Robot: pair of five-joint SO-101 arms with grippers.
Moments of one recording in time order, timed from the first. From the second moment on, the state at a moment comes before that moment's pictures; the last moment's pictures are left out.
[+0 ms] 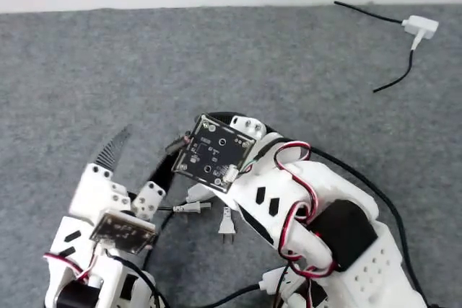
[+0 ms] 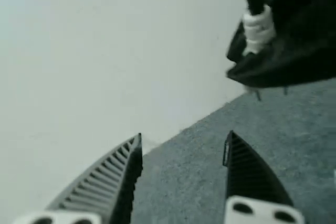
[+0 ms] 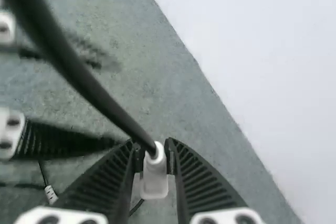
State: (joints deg) left arm 9.2 -103.3 69.0 49.4 -19.4; right arm -44.8 -47.7 13.6 66.1 29.5
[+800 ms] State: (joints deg) left arm 17.2 -103.3 70.5 47.8 -18.4; right arm -49.1 -45.5 13.5 65.0 29.5
